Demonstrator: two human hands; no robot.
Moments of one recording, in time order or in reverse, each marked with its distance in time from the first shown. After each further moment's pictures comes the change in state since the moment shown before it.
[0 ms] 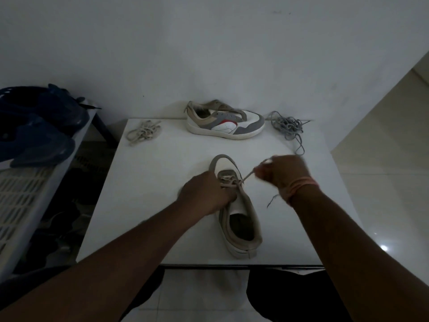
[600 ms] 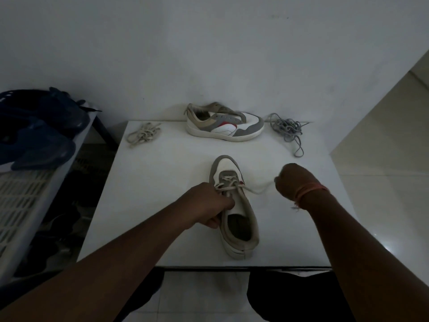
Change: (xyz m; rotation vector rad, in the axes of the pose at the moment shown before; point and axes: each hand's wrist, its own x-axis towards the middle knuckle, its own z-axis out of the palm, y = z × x) left_hand -0.007 -0.008 0.003 -0.442 -0.285 -0.114; right_hand 0.012 0.032 -0.021 -0.757 -0.034 -0.191
